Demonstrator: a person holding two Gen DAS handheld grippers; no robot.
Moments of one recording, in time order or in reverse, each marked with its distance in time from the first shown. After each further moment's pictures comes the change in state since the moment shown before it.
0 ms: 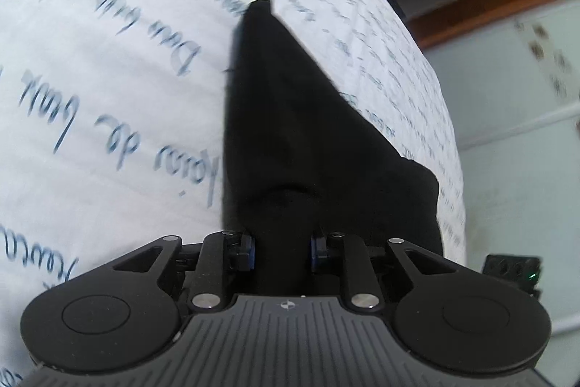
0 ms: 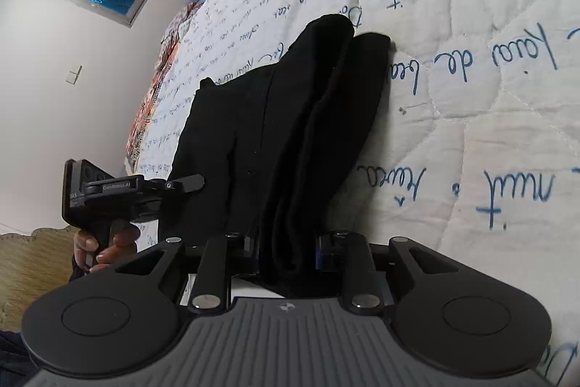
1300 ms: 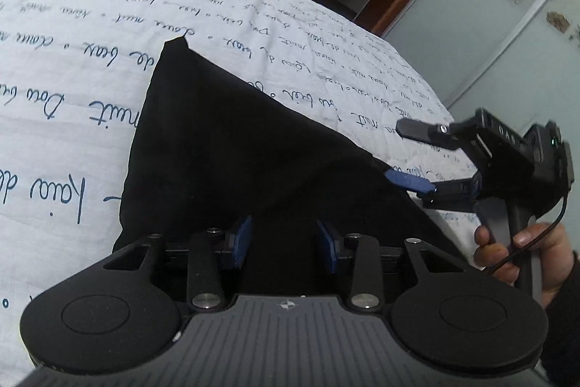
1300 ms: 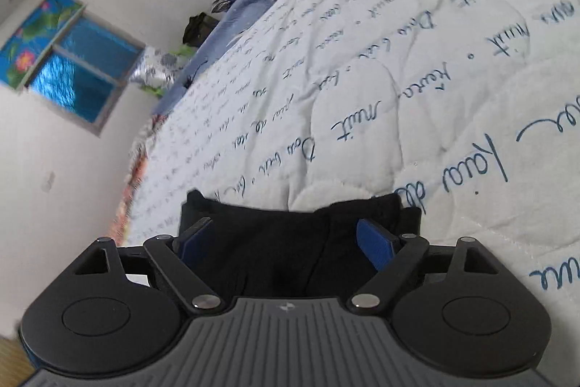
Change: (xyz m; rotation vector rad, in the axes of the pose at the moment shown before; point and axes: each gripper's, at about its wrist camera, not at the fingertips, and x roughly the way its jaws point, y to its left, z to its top) left arm 0.032 -0.073 -0.060 0.338 -0.157 0.060; right arm -0.007 -0.009 0.030 0.170 -0.341 -0.072
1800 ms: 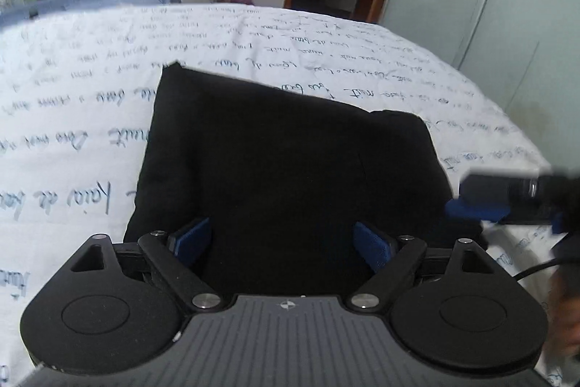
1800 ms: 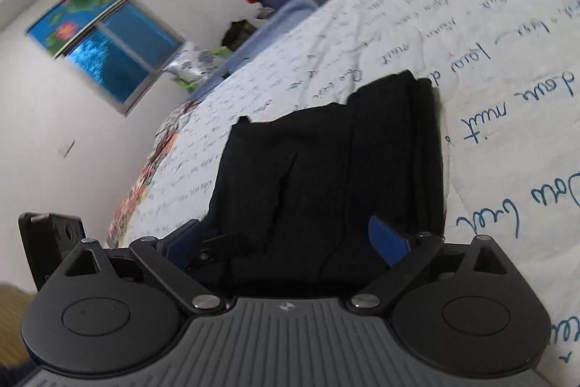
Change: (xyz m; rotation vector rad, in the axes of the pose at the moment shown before) left arm -0.020 -0.043 -0.049 0.292 -0.099 0.196; right arm -0.058 0.031 -0.125 -0.208 -0.106 0.011
